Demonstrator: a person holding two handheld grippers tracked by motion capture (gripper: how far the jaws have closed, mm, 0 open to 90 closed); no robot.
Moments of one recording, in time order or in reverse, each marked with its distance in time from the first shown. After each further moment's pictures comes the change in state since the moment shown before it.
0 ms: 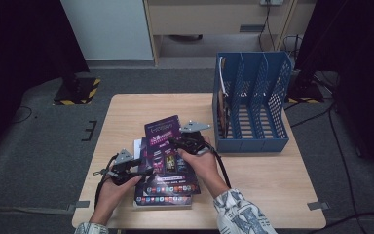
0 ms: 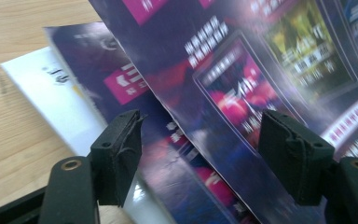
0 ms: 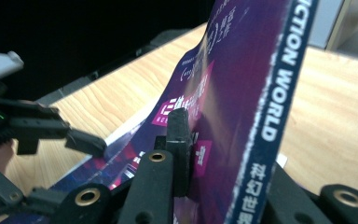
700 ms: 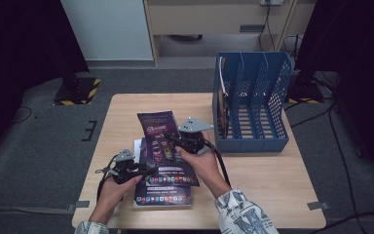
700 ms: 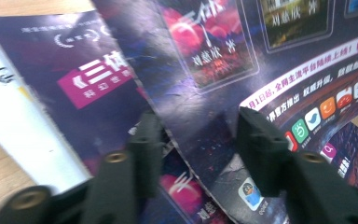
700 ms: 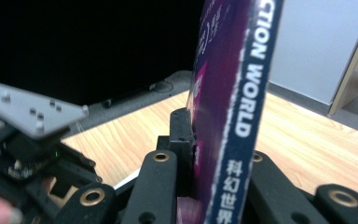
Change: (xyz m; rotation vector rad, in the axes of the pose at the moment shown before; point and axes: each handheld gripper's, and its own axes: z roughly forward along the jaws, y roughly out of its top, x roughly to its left) left arm 0.005 0.003 0.001 0.005 -0.115 -0.067; right arm 0.017 0.023 -0.019 -0.163 0.063 -0.117
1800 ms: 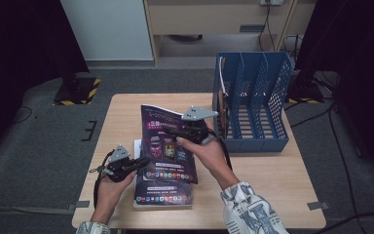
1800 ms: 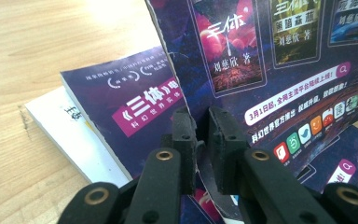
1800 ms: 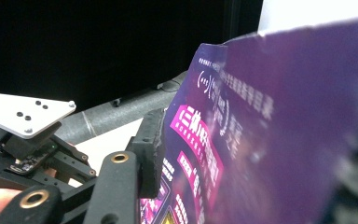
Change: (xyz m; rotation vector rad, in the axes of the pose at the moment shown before) left arm -0.009 0.013 -0.020 -0.074 0.127 0.103; right arm -0.013 0.034 -0.012 0.017 0.040 0.010
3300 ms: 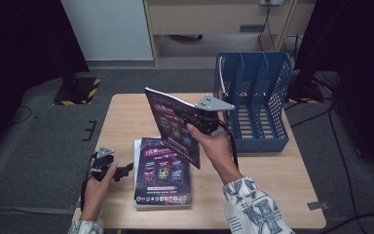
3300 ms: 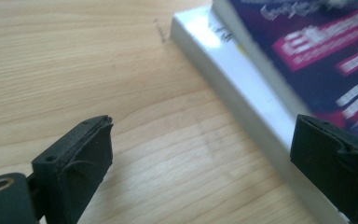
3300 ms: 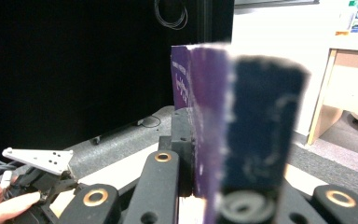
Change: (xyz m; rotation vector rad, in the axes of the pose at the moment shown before) left arm 0.060 -0.040 -0.002 0.133 0.266 -0.189; right arm -0.014 0.027 -0.028 -0.160 -0.094 0.005
